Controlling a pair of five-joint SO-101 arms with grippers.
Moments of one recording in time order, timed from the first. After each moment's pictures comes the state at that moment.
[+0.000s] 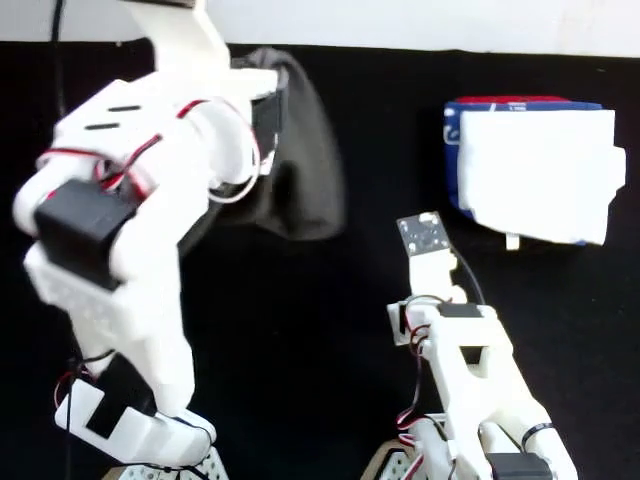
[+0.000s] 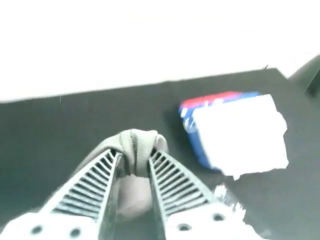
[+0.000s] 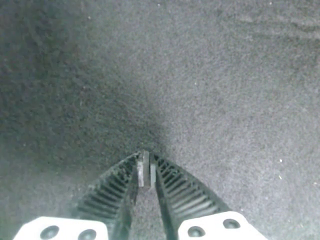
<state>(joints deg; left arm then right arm) 18.7 -3.2 -65.4 88.7 -15.2 -7.5 -26.0 71.1 32.7 13.1</state>
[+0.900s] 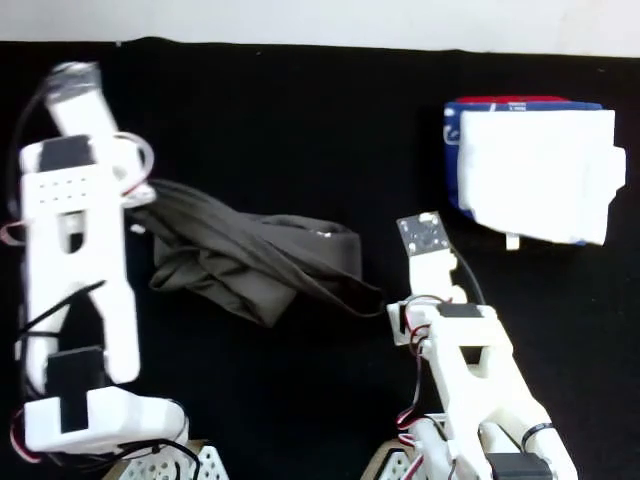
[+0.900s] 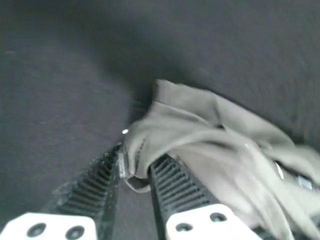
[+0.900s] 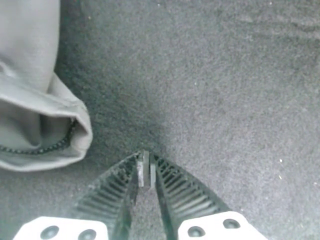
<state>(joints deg) -20.7 -3.4 4.4 69.8 -15.2 -7.5 -26.0 71.1 32.7 13.1</state>
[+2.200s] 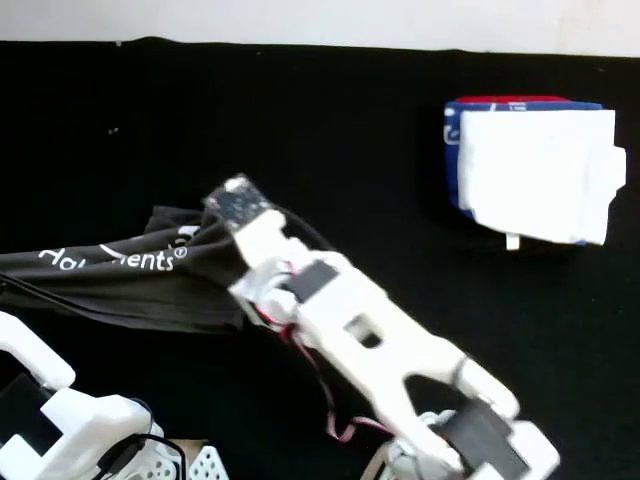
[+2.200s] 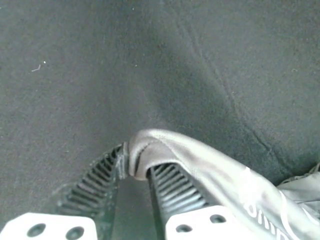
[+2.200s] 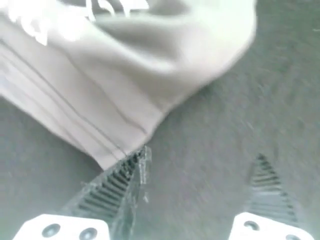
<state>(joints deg) -58.3 -3.4 -2.3 71.8 -26.6 -50.1 -9.0 32.0 42.9 -1.0</state>
